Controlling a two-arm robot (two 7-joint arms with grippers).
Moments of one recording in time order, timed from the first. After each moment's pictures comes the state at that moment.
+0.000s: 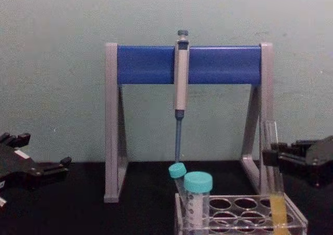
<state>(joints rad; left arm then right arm) -0.20 0.60 0.45 -1.41 -0.25 -0.12 0.03 0.20 0.60 -0.39 -1.61 0.44 0.12 0.51</state>
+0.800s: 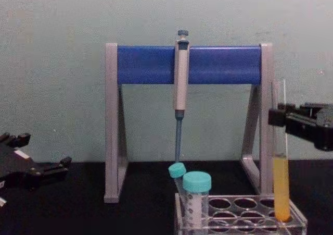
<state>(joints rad) -0.20 0.60 0.45 -1.41 -0.25 -0.12 0.03 0.16 0.60 -0.33 -1.66 0.49 0.00 0.51</state>
